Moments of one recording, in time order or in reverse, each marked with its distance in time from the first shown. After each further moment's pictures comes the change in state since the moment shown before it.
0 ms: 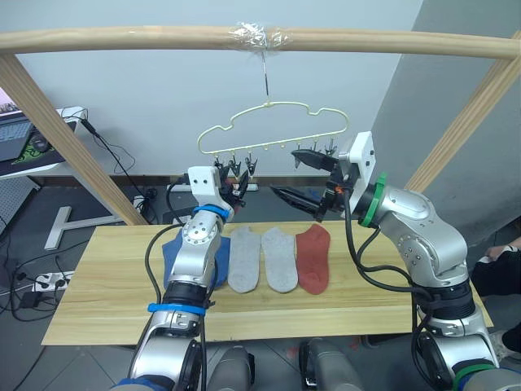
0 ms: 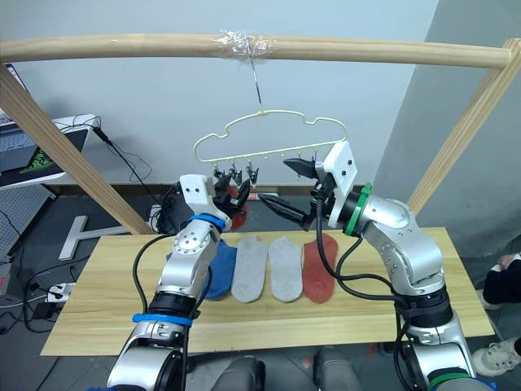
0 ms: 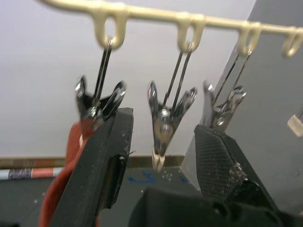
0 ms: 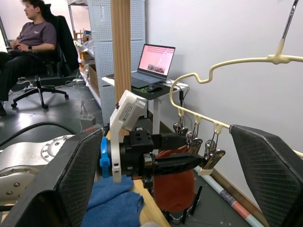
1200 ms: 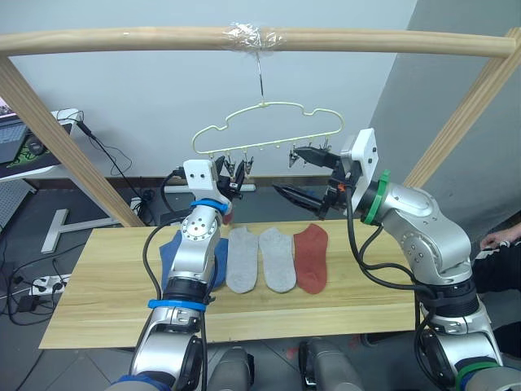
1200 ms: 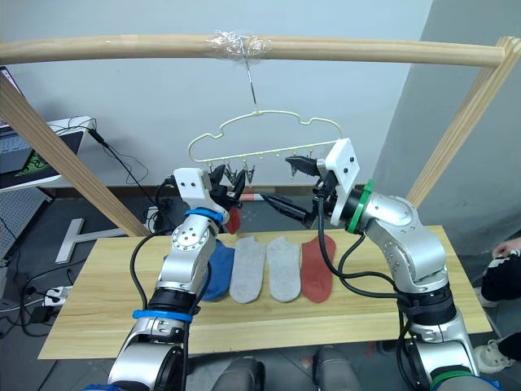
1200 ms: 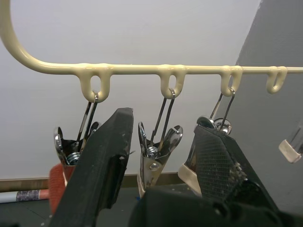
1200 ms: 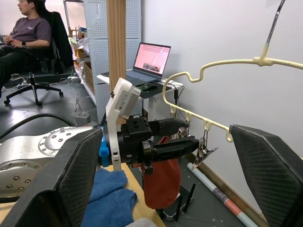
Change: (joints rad) left arm -0.007 -0.001 0.012 0.000 0.035 -0.039 0.043; right arm -0.017 -0.022 -0.001 0.003 0.004 -0.001 0.001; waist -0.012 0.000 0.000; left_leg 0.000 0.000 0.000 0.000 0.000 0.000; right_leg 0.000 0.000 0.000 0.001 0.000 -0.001
